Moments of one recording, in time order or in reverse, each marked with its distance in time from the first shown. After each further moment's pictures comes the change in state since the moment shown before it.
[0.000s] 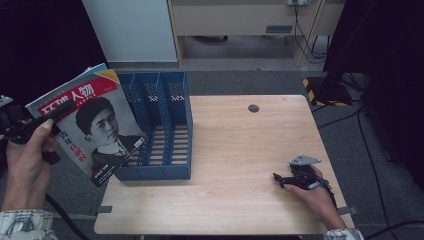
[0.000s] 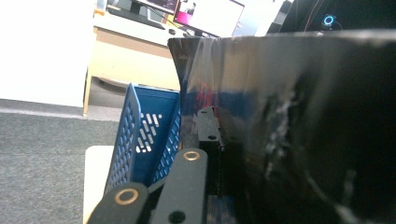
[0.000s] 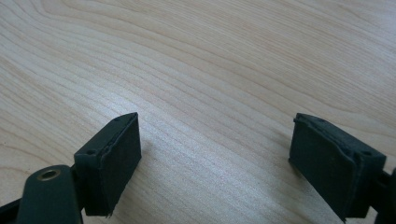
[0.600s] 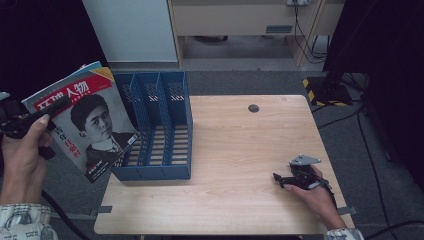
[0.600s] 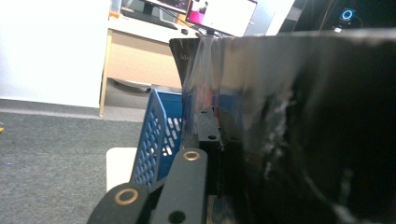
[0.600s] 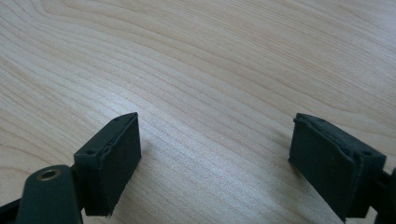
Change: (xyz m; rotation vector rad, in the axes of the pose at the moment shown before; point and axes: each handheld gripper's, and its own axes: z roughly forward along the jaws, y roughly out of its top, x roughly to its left) left arm 0.016 0.010 0.005 0.006 0.052 0.025; right arm 0.000 0.000 0.000 -0.001 -0.001 0.000
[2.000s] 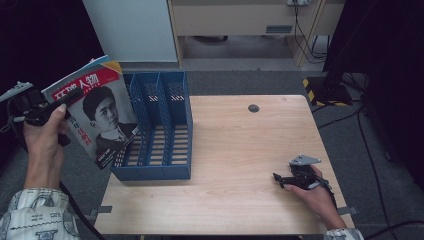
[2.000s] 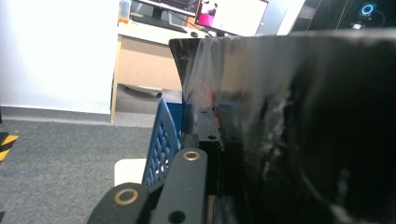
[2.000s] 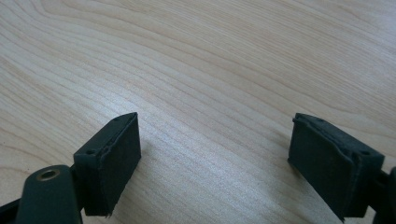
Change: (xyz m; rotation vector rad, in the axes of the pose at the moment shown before) left arm 0.006 -0.004 0.045 -0.016 0.040 0.032; right arm 0.000 0.000 0.000 0.002 0.001 0.000
